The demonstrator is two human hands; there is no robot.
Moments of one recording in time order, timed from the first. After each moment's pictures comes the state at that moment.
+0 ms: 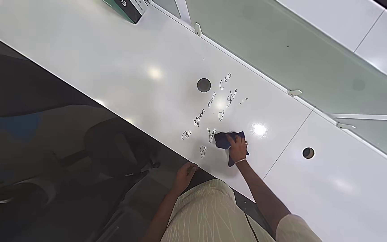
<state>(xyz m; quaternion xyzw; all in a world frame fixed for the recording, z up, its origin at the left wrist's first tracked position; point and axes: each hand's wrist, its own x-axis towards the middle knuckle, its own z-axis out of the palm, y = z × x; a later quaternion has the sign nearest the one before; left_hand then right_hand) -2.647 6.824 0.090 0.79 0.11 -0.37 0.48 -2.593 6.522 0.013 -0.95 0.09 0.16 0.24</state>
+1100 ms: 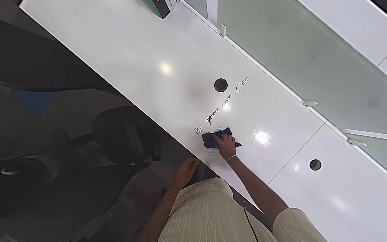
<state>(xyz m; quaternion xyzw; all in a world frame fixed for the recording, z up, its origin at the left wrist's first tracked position) -2.650 6.854 0.090 0.78 0.14 -0.36 0.49 -2.559 6.609 0.016 -0.94 -0.07 0.23 0.24</state>
